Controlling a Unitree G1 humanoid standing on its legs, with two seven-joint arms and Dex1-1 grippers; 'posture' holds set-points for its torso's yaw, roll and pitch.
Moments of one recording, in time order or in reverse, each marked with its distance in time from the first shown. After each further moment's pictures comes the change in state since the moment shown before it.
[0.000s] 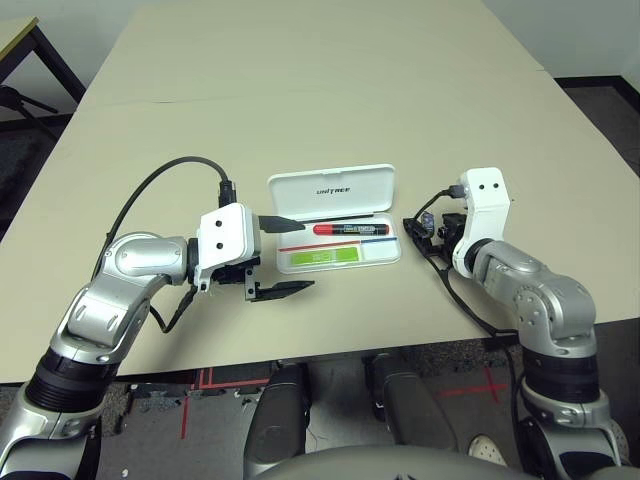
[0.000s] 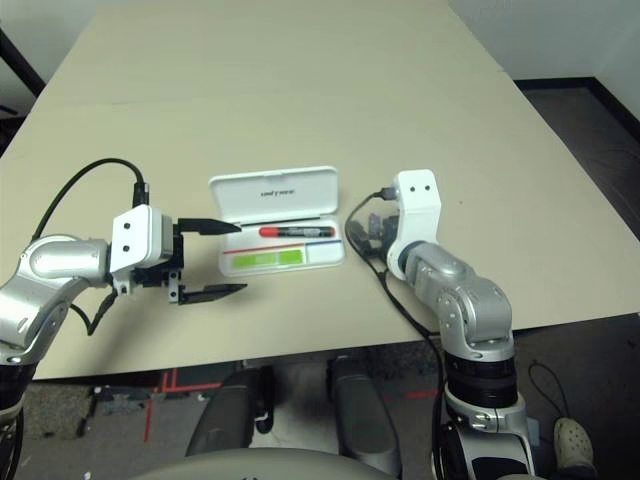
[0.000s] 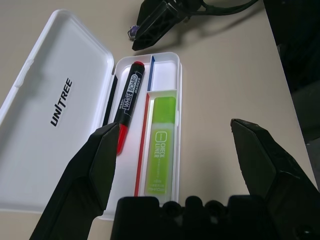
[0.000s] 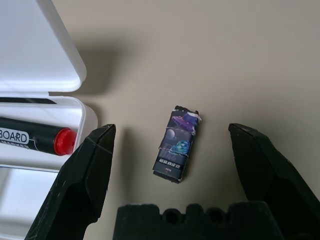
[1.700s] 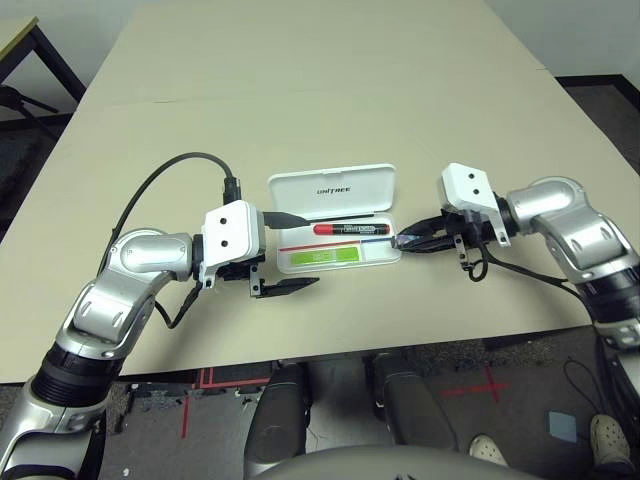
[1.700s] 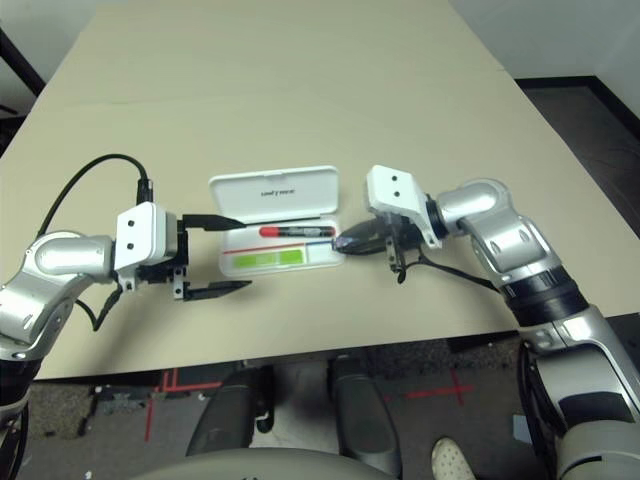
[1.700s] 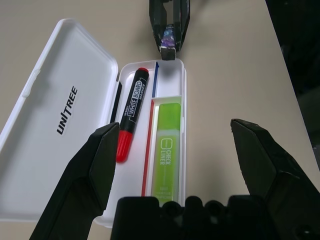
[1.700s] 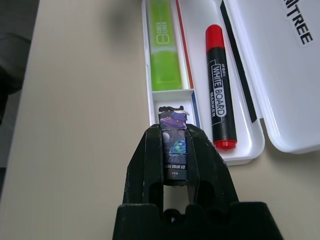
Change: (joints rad) left arm -0.027 -0.008 -0.021 -0.001 0.002 -0.002 0.023; right arm -0.362 -0.470 0.411 0.547 -0.162 -0.893 1.307
